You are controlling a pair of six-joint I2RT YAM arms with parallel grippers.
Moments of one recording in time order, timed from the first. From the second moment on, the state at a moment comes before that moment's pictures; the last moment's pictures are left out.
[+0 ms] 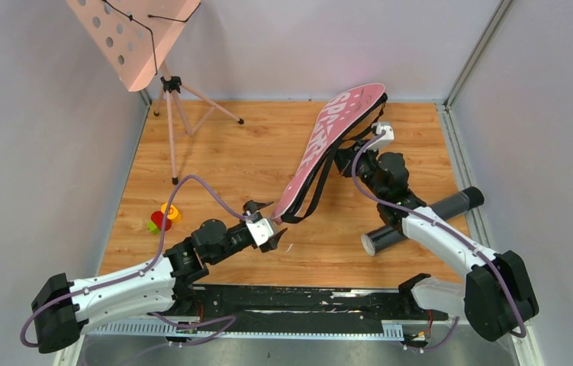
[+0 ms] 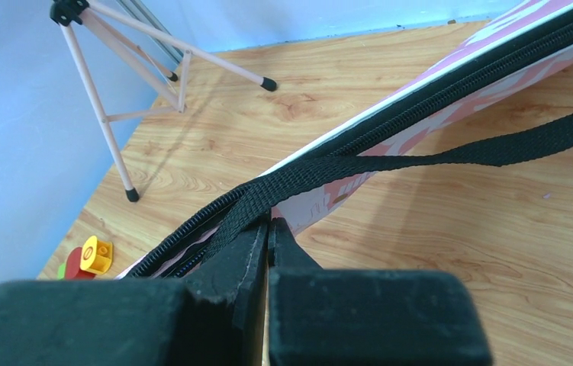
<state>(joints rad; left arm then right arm) -1.05 0.73 0.33 0.31 -0.06 0.38 0.47 1.19 0.68 0.44 -0.04 0.49</state>
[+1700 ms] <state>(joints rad) -1.05 0.80 0.30 0.50 -0.19 0.32 0.82 0.96 0.59 0.38 -0.50 0.21</state>
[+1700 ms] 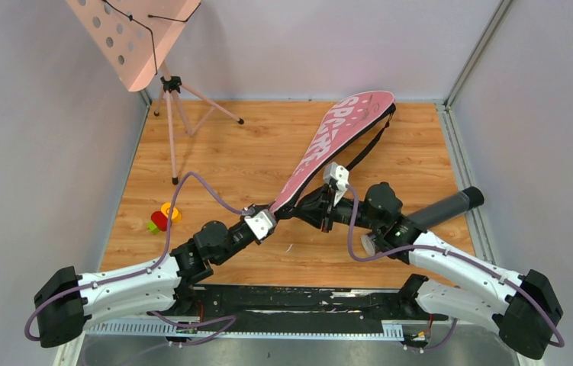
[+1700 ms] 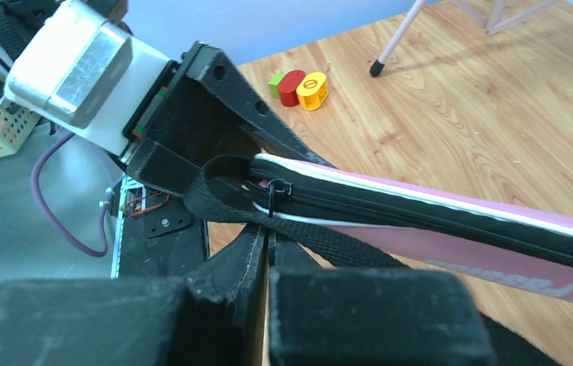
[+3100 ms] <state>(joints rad) -1.05 0.57 0.30 0.17 -0.30 0.04 0.94 1.15 0.60 0.15 -0.29 0.40</state>
